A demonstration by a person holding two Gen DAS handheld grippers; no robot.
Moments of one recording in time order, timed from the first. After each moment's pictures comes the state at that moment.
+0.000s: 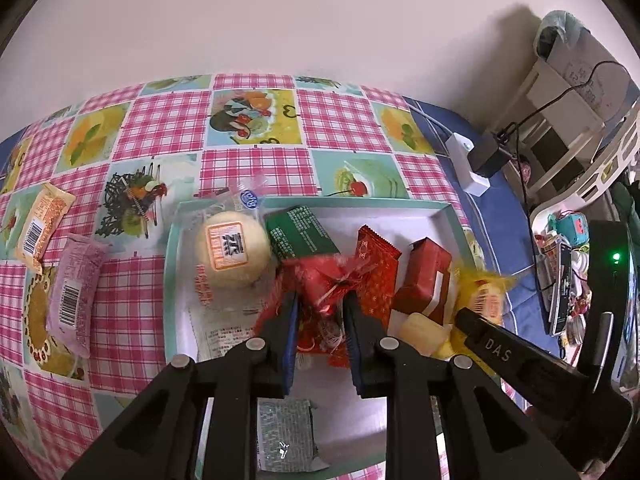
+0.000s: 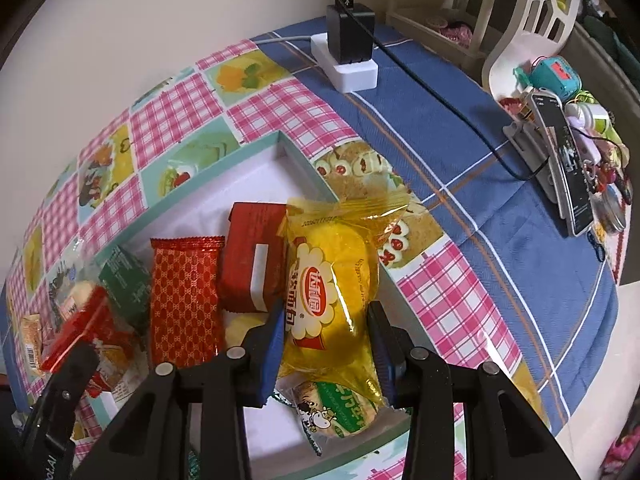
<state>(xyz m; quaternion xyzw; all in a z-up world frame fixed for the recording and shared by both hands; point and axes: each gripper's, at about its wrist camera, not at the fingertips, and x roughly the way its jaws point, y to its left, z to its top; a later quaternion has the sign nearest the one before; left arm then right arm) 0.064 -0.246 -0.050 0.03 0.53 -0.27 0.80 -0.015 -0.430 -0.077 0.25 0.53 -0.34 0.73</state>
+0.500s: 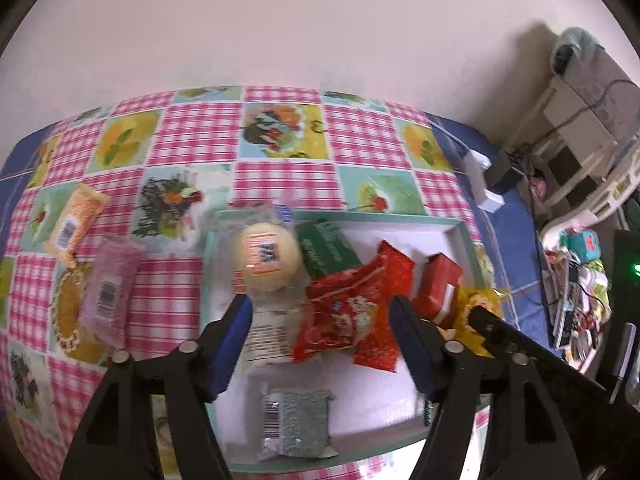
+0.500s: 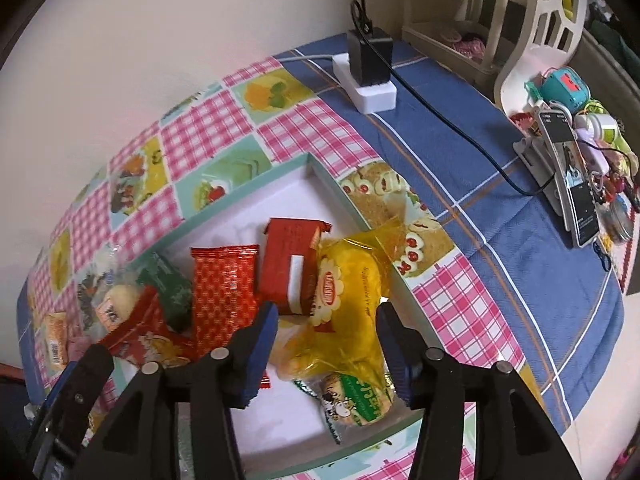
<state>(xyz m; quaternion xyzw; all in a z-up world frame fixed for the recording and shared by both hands) 0.064 -0.229 -0.028 0.03 0.53 -0.22 0.82 -0.014 -0.419 -0.051 0.26 0.51 -0.31 0.76</state>
